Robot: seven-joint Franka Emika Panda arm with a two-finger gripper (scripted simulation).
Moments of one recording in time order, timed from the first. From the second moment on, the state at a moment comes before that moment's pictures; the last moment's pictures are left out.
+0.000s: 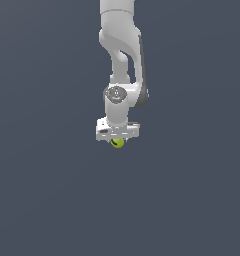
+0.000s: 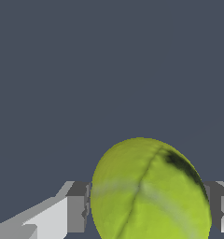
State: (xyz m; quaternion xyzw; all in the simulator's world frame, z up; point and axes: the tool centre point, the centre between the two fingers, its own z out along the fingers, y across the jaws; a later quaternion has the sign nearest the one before) arm -0.057 -0.012 0.053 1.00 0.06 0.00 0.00
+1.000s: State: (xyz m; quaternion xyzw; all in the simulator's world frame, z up) arm 0.048 0.066 0.134 1.00 0.06 0.00 0.00
